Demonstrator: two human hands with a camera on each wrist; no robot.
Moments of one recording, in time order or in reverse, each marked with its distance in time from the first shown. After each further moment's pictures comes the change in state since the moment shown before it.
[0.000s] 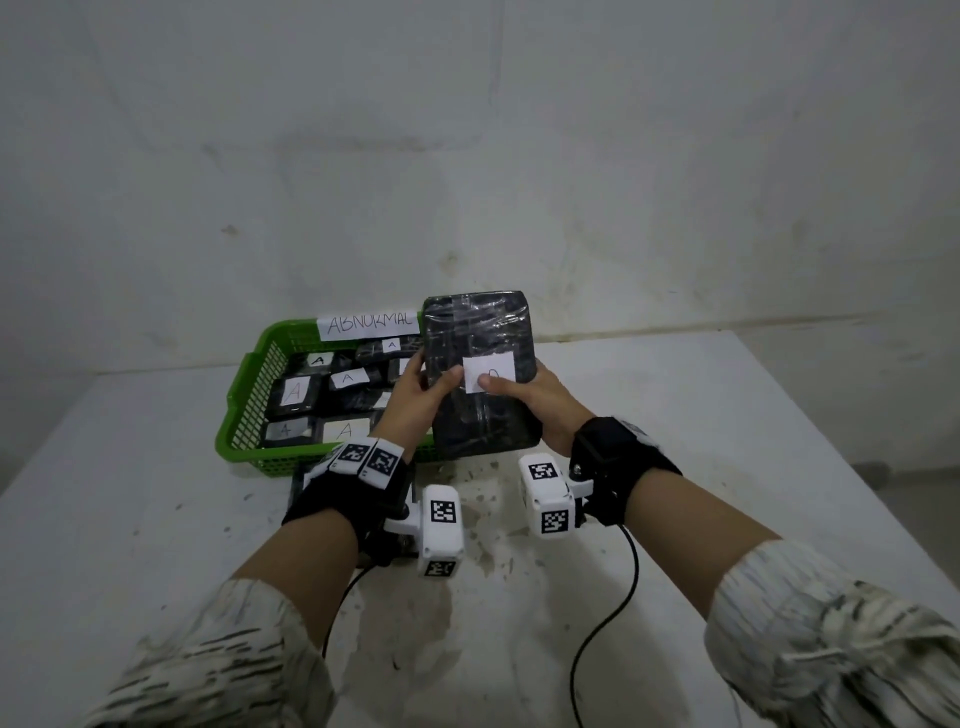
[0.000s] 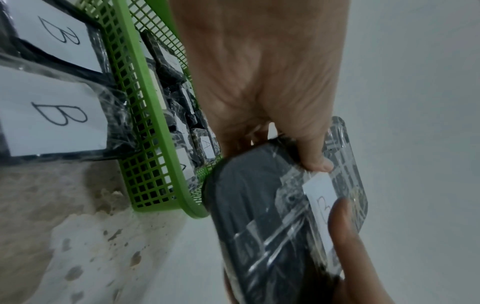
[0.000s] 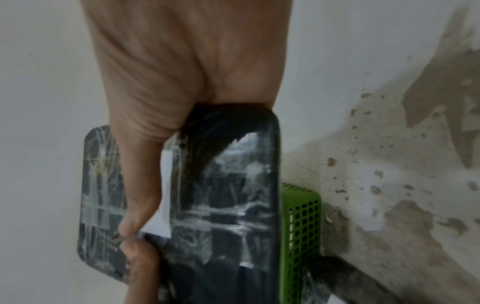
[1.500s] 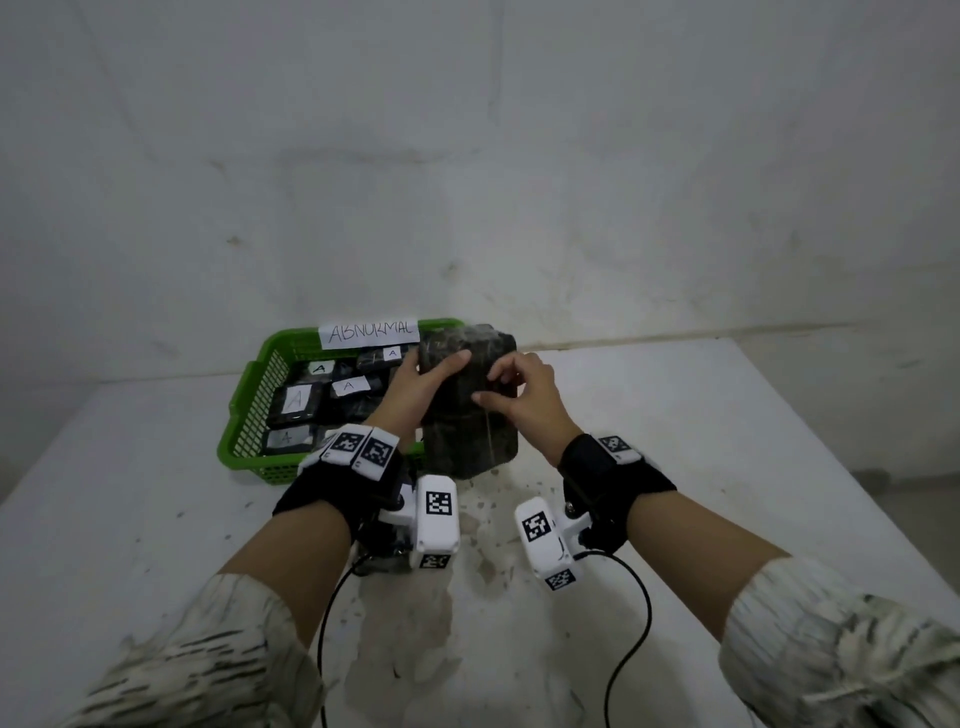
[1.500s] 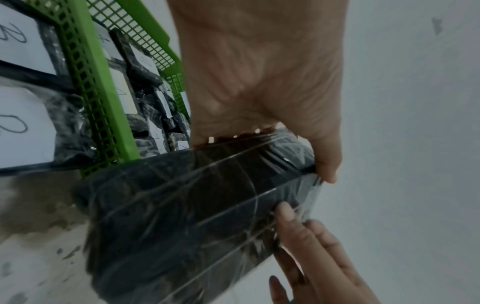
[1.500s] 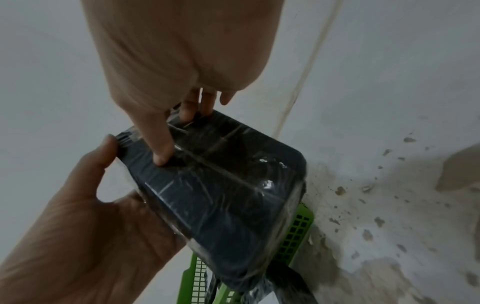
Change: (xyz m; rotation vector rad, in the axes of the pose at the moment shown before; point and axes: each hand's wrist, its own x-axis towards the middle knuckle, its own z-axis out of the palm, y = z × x) left_hand -0.001 0.031 0.002 -0.109 -0.036 -0.101; right_hand -0.006 0.002 0.015 -0.574 0.223 -0.336
